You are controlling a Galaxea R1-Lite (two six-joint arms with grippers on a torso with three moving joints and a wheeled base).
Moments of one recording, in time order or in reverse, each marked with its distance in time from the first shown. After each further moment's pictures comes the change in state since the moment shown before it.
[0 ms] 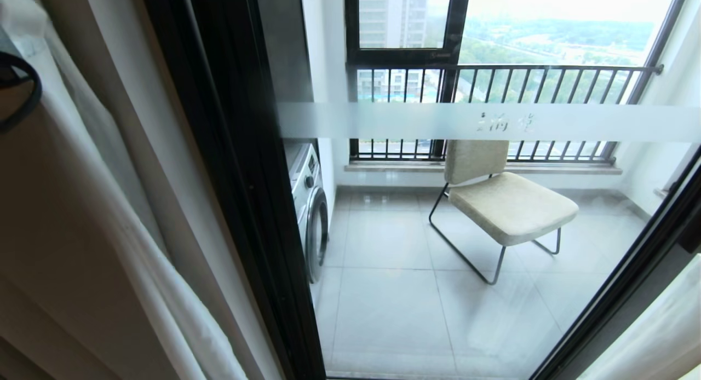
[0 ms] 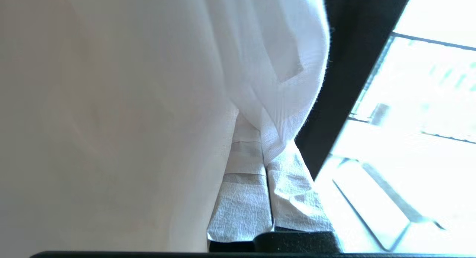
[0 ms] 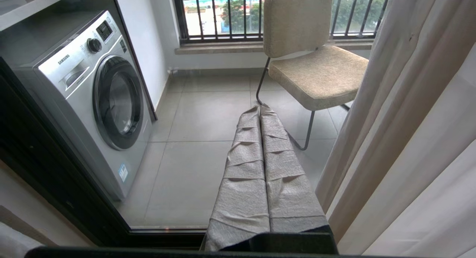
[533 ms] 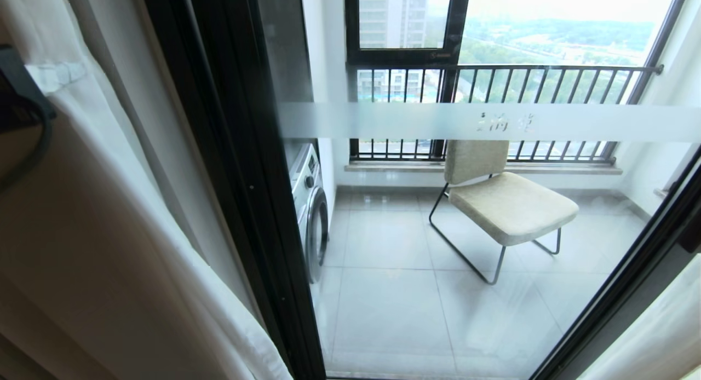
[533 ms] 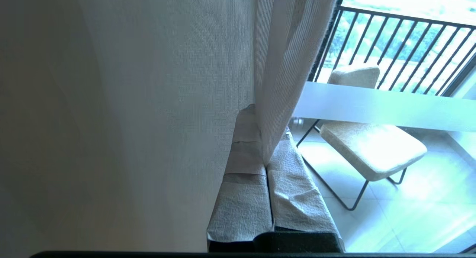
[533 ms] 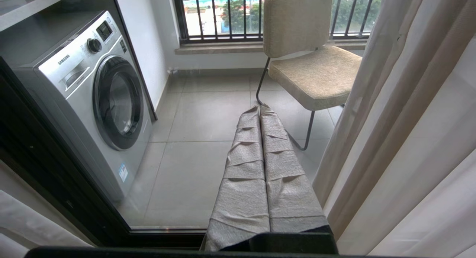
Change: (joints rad) left arm -0.180 -0.086 0.114 0.001 0.007 0.006; right arm 0.000 0.000 0.000 0.000 0.000 0.000
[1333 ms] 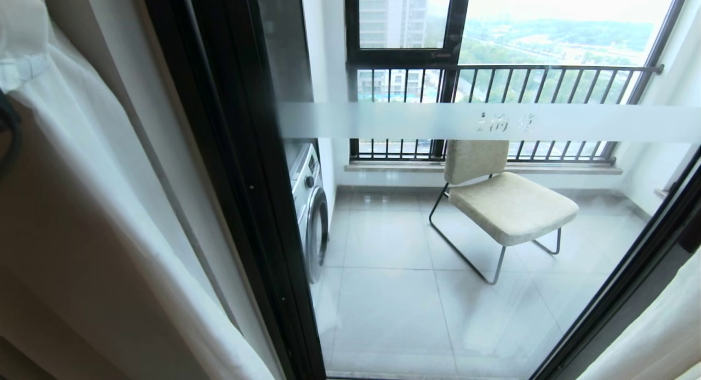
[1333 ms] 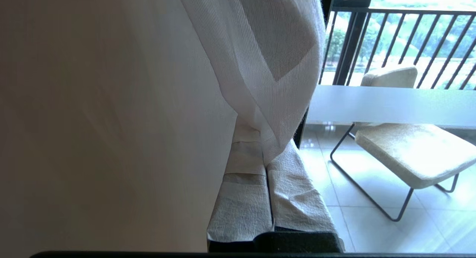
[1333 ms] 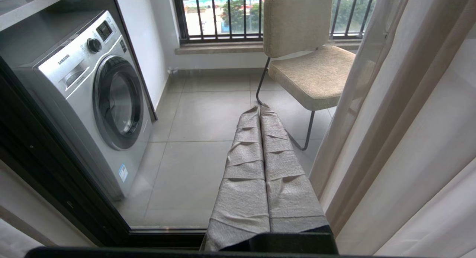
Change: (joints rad) left arm -0.002 -0.062 0.022 -0.004 0.071 0.127; right arm 0.000 0.000 0.000 0.000 0.000 0.000
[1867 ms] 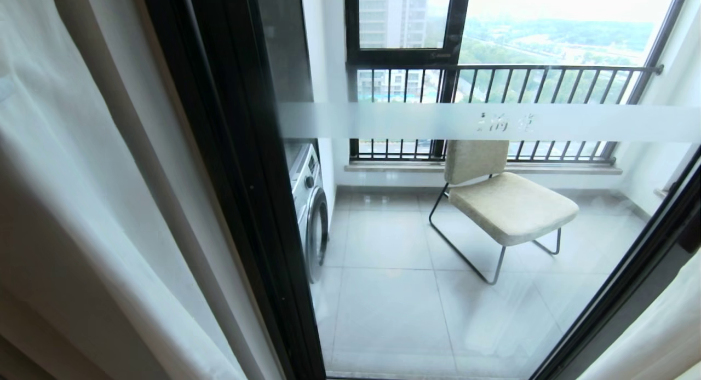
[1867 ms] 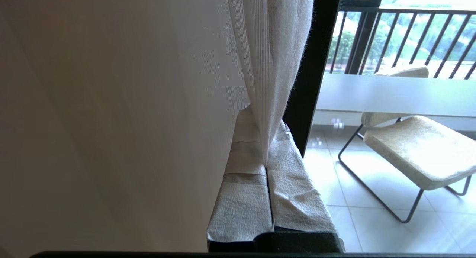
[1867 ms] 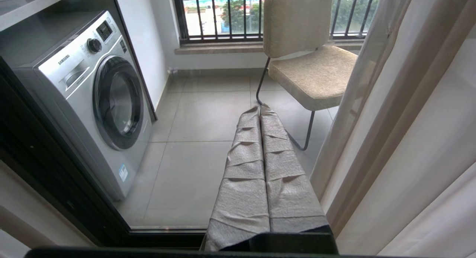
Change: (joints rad) left arm -0.010 -0.096 0.084 0.007 0.040 0.012; right arm 0.000 0.000 0.000 0.000 0.000 0.001
